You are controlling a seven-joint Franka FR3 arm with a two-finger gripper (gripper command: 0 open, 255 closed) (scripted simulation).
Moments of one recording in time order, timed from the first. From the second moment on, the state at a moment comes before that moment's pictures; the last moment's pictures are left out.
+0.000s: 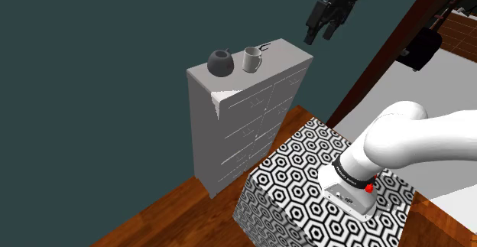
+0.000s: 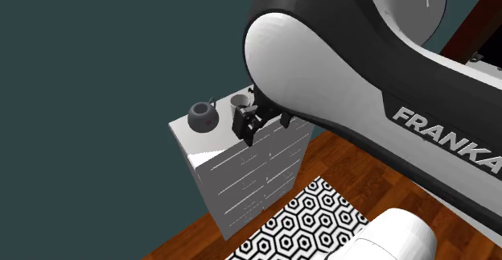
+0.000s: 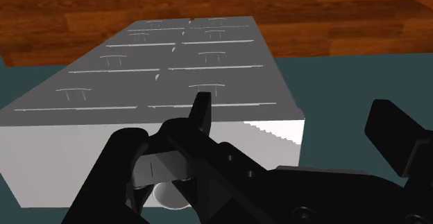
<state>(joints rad) -0.01 -0.82 0.06 -2.29 0.09 1.53 0.13</state>
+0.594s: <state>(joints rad) -0.04 -0.66 0.00 -2.32 0.05 1.71 0.05</state>
